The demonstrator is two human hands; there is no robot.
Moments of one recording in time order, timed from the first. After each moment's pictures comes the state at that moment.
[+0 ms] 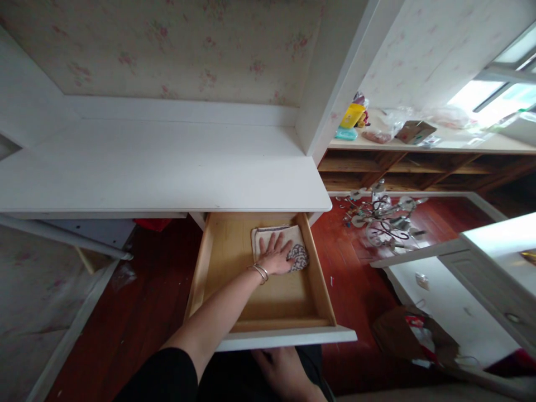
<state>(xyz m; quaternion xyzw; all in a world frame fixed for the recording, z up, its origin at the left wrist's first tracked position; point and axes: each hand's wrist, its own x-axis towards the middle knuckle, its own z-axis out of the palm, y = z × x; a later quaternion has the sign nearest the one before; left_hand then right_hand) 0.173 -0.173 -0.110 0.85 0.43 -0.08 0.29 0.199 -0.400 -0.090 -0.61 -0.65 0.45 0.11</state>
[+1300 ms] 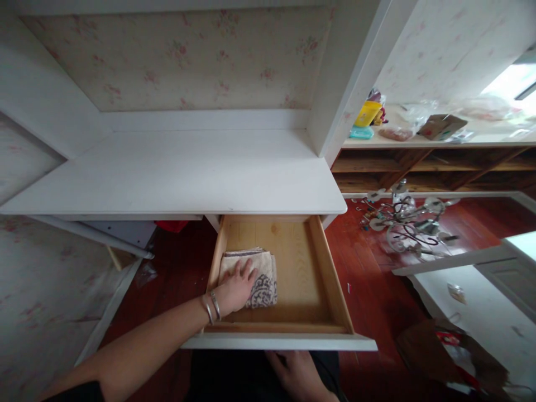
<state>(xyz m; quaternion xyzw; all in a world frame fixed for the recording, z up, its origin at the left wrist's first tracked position) 0.018 -0.234 -0.081 0.87 0.44 -0.21 0.12 0.201 -0.403 -0.097 -0.60 -0.65 0.46 0.12</state>
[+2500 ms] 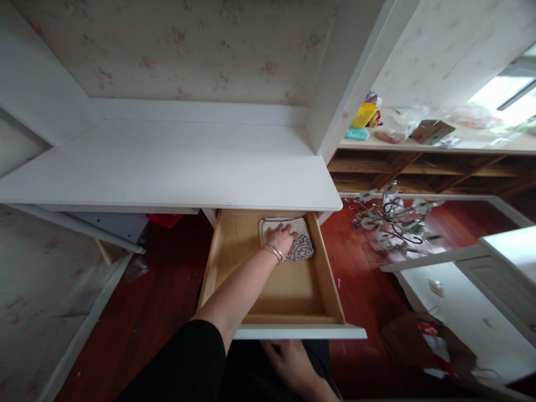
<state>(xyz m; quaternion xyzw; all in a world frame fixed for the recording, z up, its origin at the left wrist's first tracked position) 0.172 -0.136 -0.087 0.89 0.41 -0.09 0.15 0.198 -0.404 -0.099 -0.60 -0.64 0.46 0.14</state>
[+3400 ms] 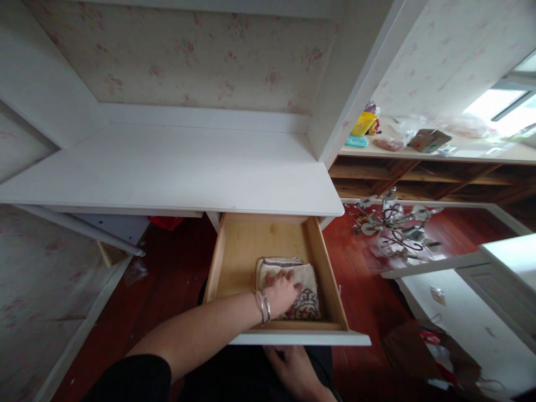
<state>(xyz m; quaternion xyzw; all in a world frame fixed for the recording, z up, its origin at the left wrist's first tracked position) 0.130 -0.255 -0.081 0.92 0.32 -0.13 0.18 0.196 -0.403 -0.095 -0.61 -0.61 0.48 0.16</state>
